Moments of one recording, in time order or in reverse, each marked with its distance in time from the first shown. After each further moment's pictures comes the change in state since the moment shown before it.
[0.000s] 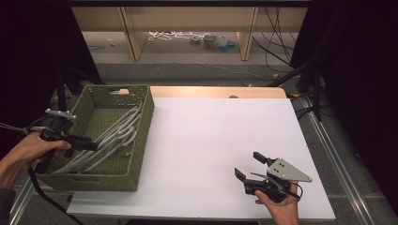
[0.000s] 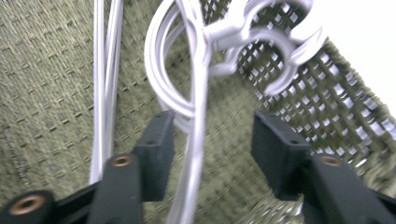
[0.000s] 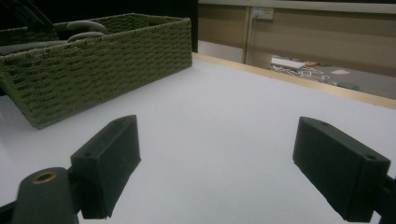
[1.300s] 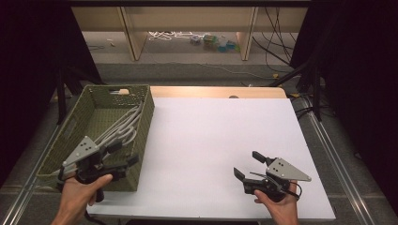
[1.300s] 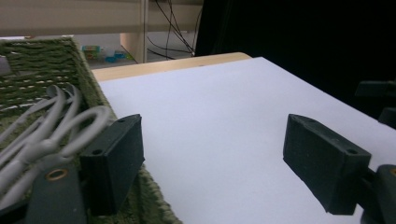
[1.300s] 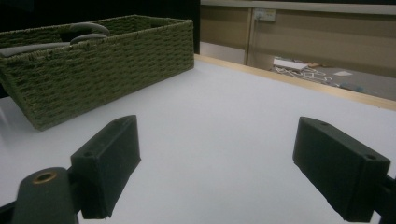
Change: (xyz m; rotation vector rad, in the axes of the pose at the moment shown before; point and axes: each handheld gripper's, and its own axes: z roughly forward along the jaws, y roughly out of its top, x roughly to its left) left arm -0.156 -0.035 0.044 -0.619 0.046 0.077; right arm -0.001 0.001 0.004 -0.029 0.008 -0.017
